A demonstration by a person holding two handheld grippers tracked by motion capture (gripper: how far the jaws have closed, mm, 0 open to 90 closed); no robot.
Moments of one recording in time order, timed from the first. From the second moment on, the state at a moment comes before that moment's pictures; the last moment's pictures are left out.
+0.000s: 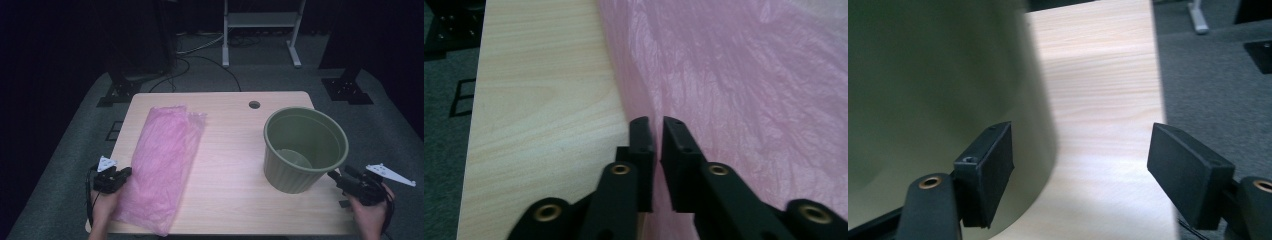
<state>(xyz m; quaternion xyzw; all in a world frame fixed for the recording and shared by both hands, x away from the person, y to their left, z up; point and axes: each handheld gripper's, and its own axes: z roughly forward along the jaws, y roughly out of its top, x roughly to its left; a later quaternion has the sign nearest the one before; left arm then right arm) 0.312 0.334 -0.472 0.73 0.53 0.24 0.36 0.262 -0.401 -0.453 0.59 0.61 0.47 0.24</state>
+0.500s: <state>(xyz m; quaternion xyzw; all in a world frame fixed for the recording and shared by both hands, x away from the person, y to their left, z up) 0.304 0.331 -0.454 0.70 0.52 0.24 0.42 0.321 -0.393 -0.456 0.59 0.61 0.47 0.22</state>
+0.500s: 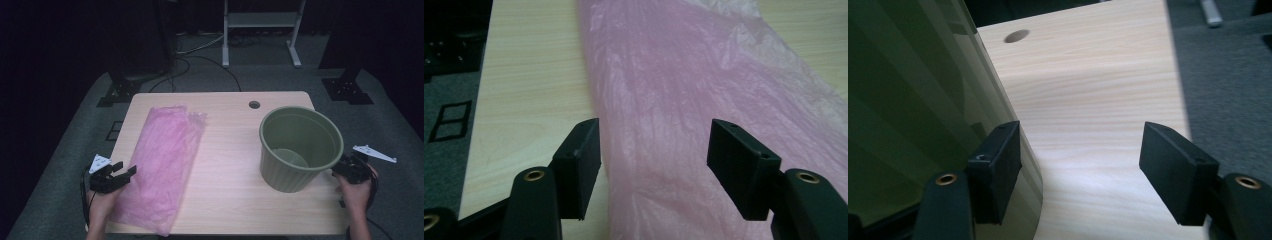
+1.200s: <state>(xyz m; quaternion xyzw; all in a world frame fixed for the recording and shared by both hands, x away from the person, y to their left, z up) 0.313 0.309 -0.454 0.72 0.49 0.22 0.43 0.355 -0.305 -0.452 0.52 0.68 0.49 0.17</state>
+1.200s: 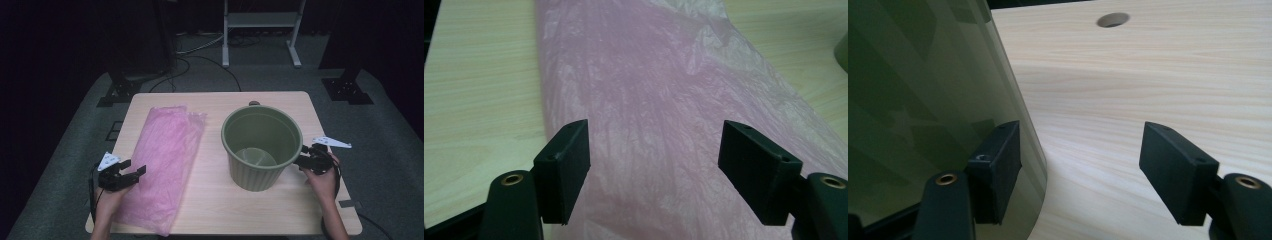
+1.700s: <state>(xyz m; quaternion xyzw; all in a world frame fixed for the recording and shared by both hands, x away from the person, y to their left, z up) 0.346 0.271 -0.454 0.76 0.46 0.20 0.41 0.356 -0.261 -0.450 0.47 0.73 0.48 0.15</state>
